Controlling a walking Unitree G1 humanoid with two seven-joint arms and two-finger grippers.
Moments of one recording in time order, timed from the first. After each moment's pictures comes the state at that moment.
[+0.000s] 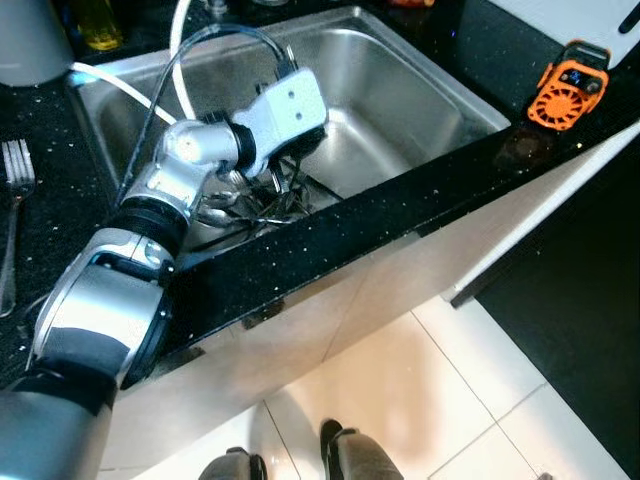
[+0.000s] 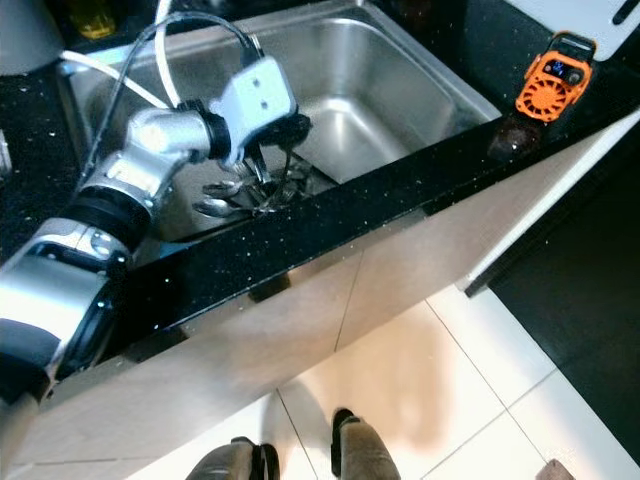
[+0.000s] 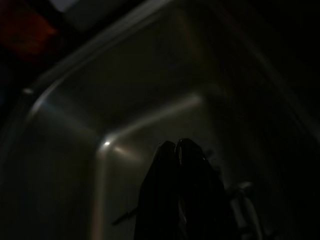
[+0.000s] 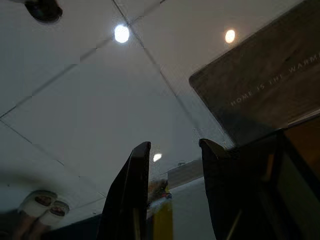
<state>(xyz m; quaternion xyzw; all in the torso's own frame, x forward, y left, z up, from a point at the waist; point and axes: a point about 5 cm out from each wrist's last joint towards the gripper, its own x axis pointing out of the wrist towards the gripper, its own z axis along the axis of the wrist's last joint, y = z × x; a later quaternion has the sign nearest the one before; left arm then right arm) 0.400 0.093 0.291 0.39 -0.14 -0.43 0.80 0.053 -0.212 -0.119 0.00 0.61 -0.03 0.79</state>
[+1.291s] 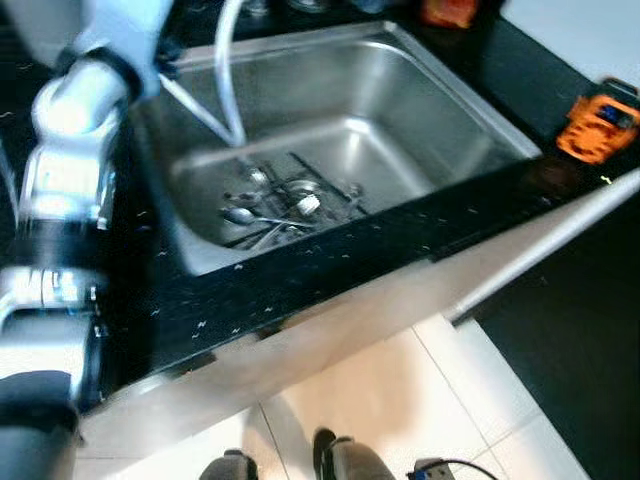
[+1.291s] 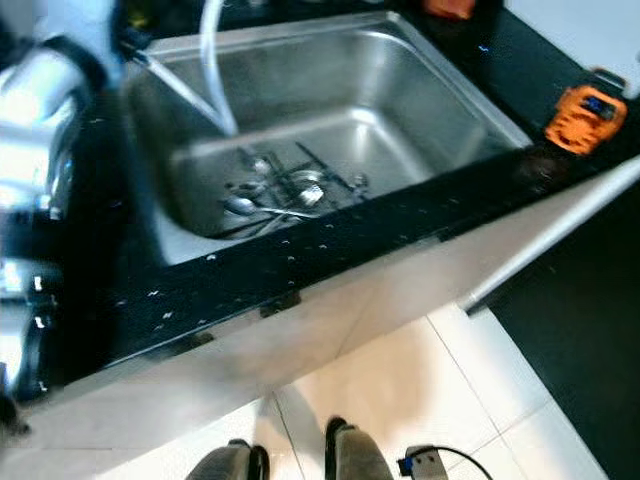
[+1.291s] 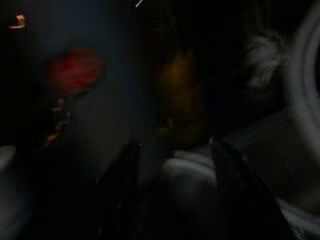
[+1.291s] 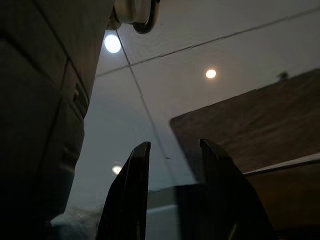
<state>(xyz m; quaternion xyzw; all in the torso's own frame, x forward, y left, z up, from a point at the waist) 0.358 0.209 0.342 0.16 -0.24 0.01 0.96 0.116 -0.199 -0.108 -0.01 0.58 0.04 0.81</state>
